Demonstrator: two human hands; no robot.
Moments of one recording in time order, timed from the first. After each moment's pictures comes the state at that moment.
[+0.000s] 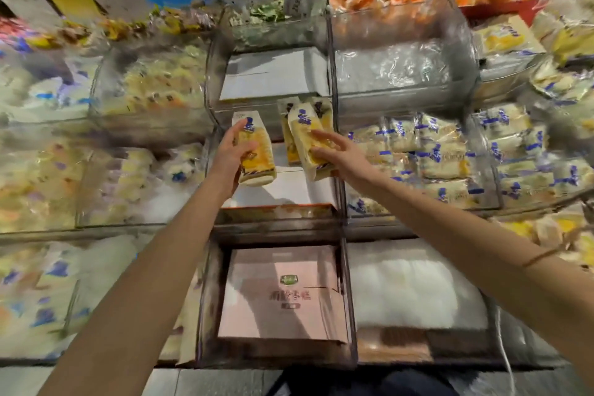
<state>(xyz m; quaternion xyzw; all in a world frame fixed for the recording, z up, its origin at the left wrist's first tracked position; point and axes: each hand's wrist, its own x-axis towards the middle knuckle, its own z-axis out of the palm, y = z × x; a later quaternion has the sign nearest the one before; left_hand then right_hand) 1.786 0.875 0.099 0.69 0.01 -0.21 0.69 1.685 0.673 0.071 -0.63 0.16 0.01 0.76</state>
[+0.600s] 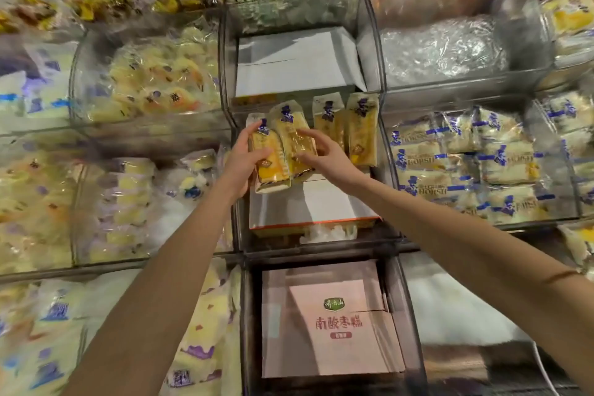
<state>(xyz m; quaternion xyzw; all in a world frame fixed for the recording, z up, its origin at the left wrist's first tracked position) 1.900 0.913 0.036 0.69 -0.04 -0.30 0.65 1.805 0.746 0.014 -0.72 0.15 -0.01 0.68</state>
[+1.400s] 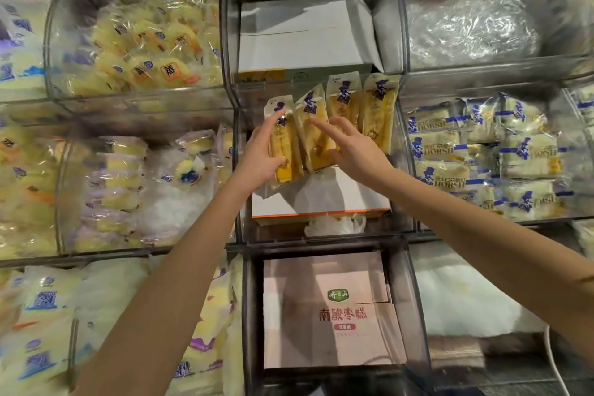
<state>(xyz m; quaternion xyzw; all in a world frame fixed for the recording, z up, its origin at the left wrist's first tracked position) 1.901 0.915 0.005 0.85 -0.23 -0.22 0.42 1.803 0.726 -0.009 -0.98 0.03 -0.02 0.22</state>
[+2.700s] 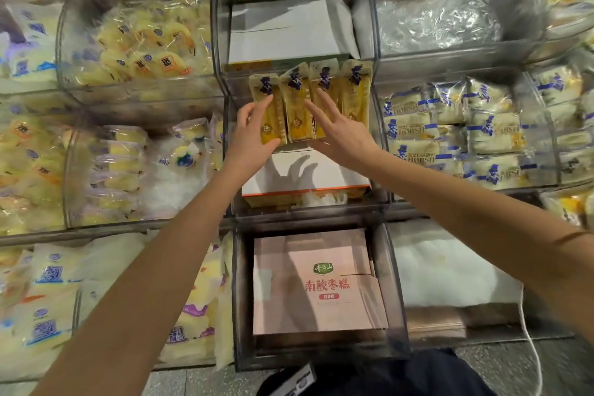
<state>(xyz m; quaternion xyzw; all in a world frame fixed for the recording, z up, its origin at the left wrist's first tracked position) 1.867 0.917 0.024 0.90 -0.26 -0.11 0.33 1.778 0.731 0.018 -0.99 0.03 0.02 0.11</state>
